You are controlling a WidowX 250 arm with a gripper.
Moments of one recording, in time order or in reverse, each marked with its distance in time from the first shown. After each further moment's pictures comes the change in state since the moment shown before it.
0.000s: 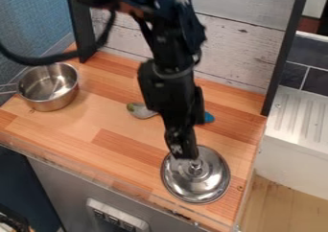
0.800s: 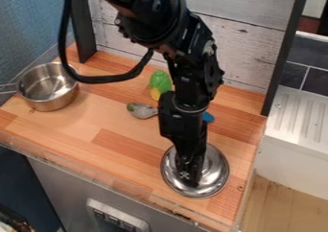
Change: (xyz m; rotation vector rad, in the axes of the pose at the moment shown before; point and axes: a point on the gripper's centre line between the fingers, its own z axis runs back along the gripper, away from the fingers) arm 0.002 0.006 -0.064 0.097 -0.118 -0.039
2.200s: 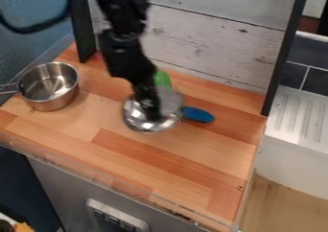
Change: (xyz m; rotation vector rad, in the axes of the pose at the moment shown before) arm 0.063 -0.054 0.060 -0.128 0.073 0.353
